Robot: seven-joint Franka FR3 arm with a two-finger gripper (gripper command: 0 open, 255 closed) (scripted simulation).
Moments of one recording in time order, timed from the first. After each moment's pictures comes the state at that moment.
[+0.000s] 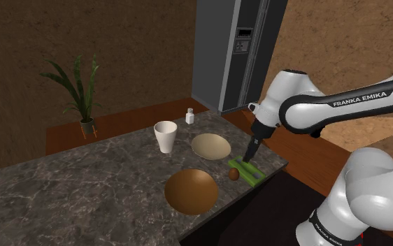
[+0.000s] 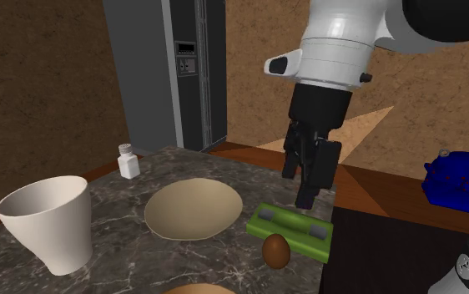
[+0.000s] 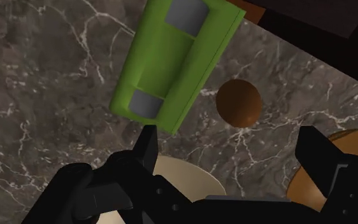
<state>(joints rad) 0.17 -0.75 -0.11 -2.93 0.06 2.32 -0.30</state>
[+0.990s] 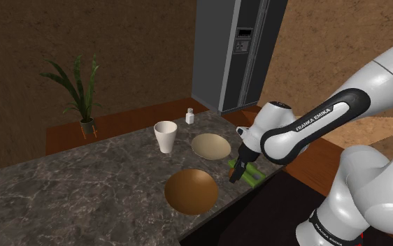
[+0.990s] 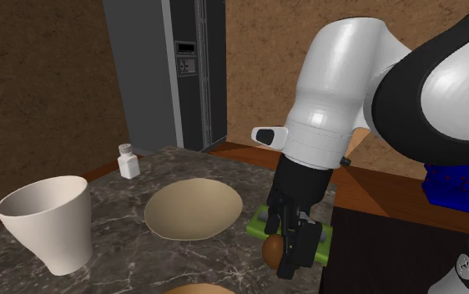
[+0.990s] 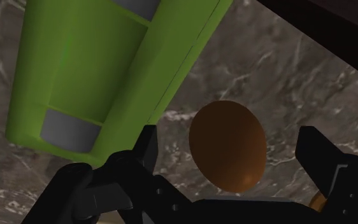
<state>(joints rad) 0.41 -0.41 -0.23 -3.03 0.25 2.82 -0.45</state>
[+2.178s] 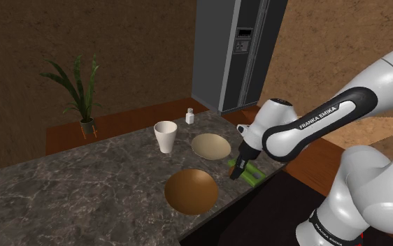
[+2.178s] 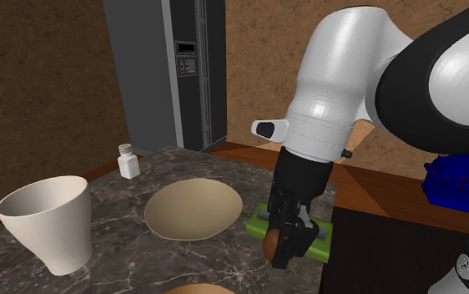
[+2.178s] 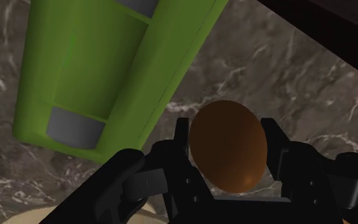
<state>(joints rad) 0.38 -0.45 -0.21 -3.02 0.23 2.78 -0.43</state>
